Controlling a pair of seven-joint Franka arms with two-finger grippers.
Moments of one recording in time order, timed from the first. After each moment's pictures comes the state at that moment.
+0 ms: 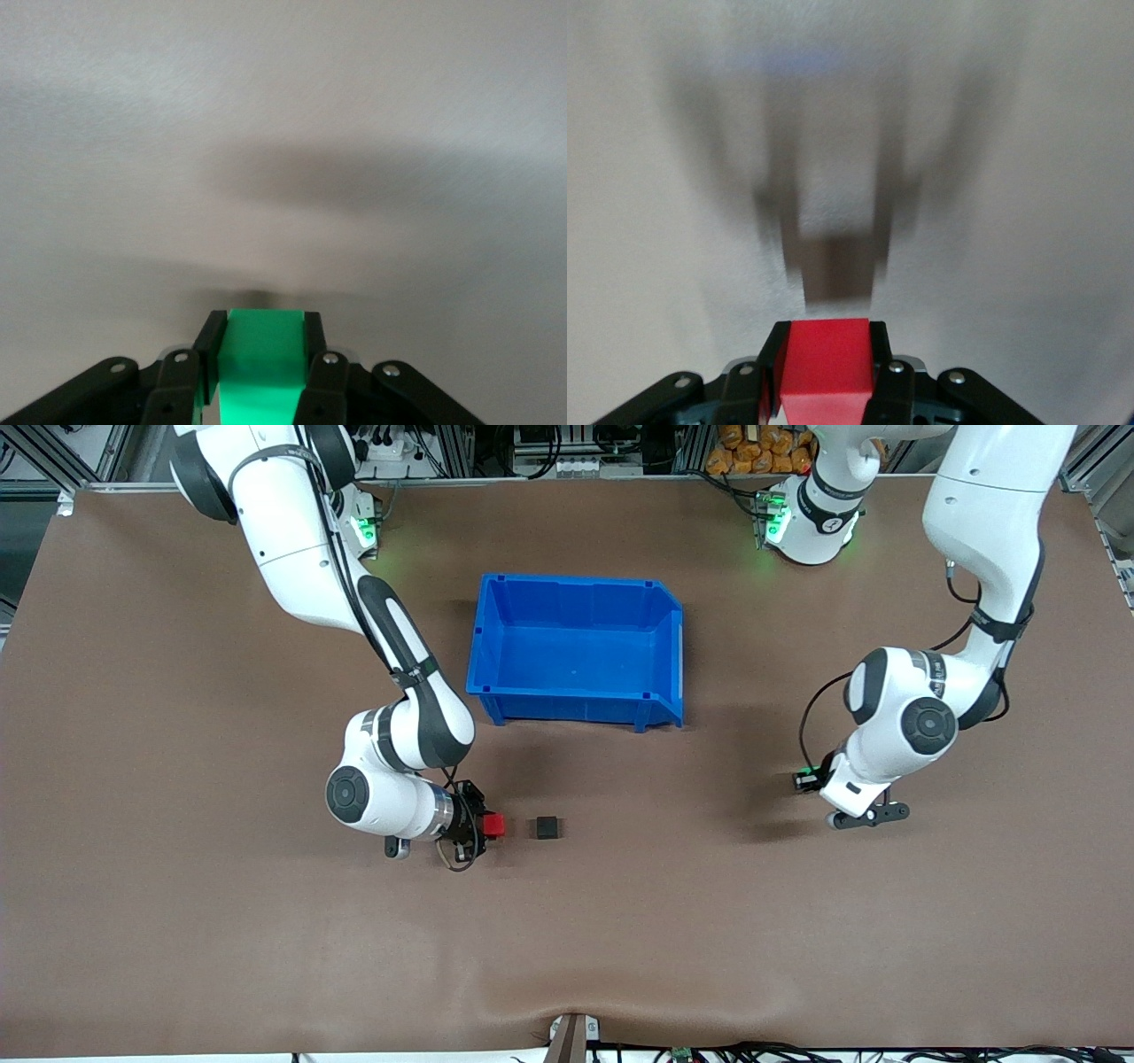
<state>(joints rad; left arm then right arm) -0.11 0.48 -0.08 -2.00 0.03 2.47 -0.44 0.54 0.88 -0.13 -1.38 0.61 2.29 1.60</state>
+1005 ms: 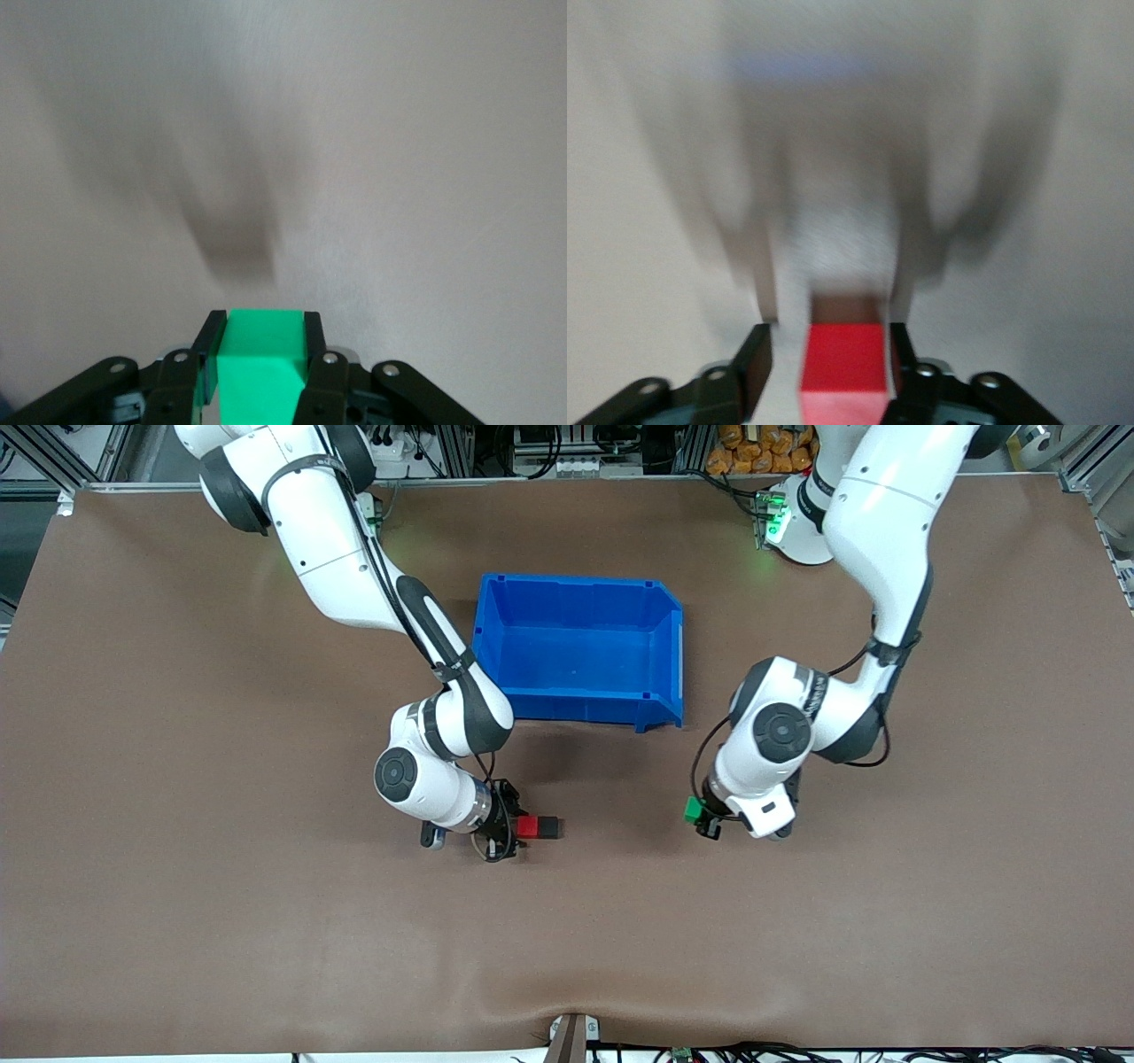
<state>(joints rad) -0.39 0.66 -0.08 -1.63 0.03 2.35 -1.81 0.58 0.93 -0.10 -1.35 0.56 2.43 1.70</state>
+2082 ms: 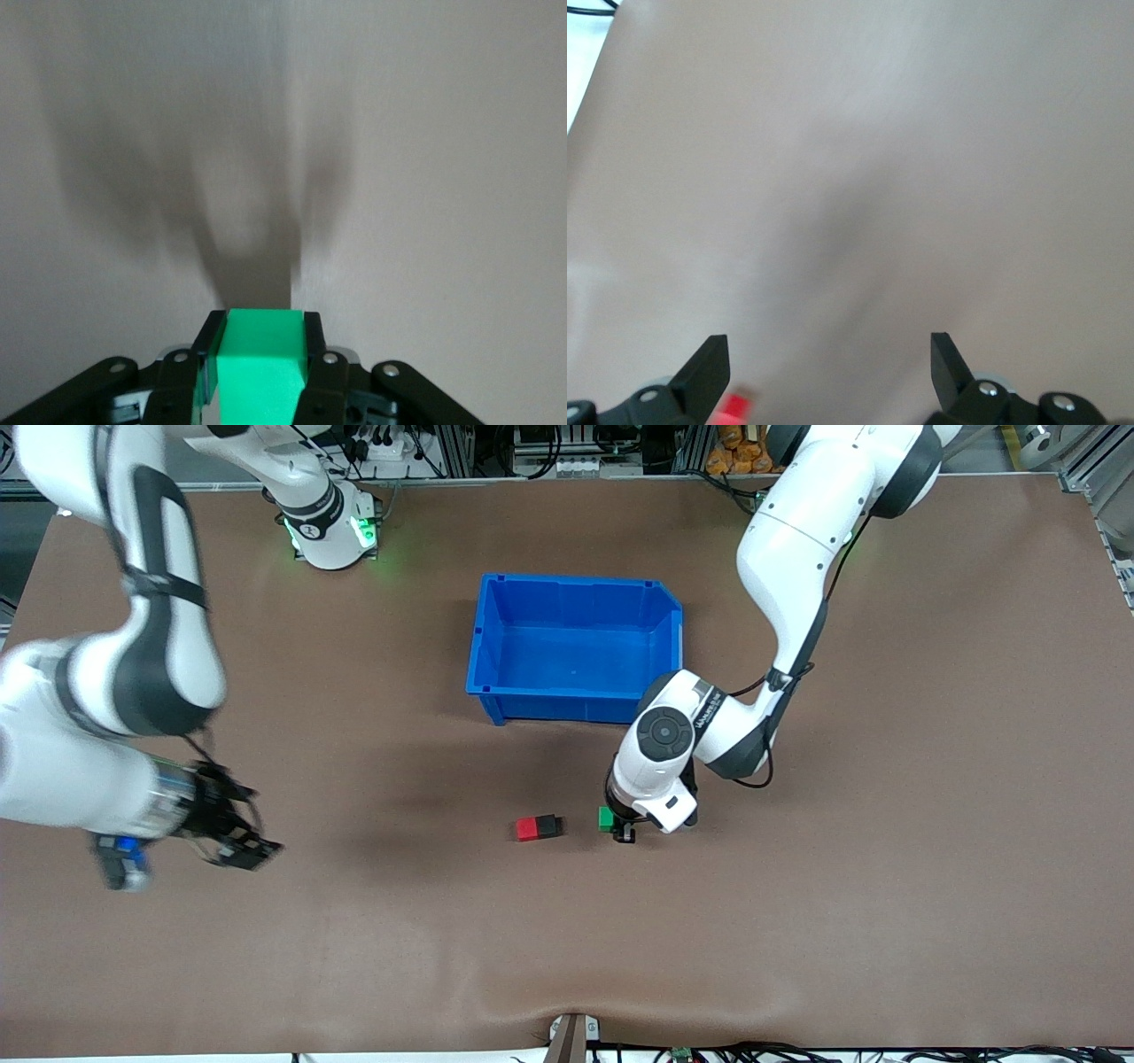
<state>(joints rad) -0.56 0.90 -0.09 -1.32 0.03 2.35 -2.16 0.23 0.50 -0.25 -1.25 0.23 1.68 0.83</state>
